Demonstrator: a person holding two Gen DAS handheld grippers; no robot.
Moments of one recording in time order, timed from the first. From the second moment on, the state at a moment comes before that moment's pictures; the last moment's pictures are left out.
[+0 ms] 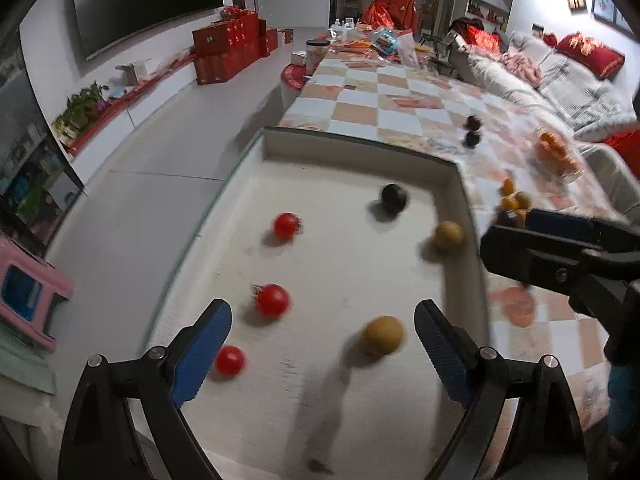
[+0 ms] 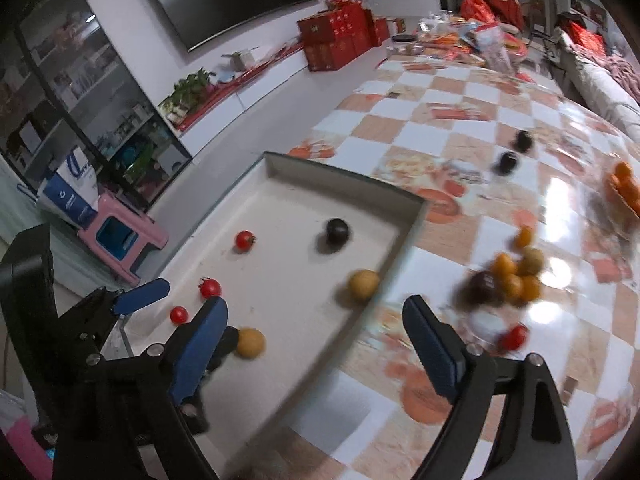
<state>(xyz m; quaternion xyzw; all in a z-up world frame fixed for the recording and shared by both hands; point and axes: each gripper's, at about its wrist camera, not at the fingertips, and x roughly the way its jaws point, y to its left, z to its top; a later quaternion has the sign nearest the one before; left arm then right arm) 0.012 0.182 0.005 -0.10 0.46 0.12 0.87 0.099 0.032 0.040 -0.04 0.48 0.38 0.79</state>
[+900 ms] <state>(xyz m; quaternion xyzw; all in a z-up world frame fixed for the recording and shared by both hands) 0.024 0.004 0.009 -0.01 0.42 0.01 0.91 0.137 -0.126 -0.011 -0.05 0.48 0.22 0.85</state>
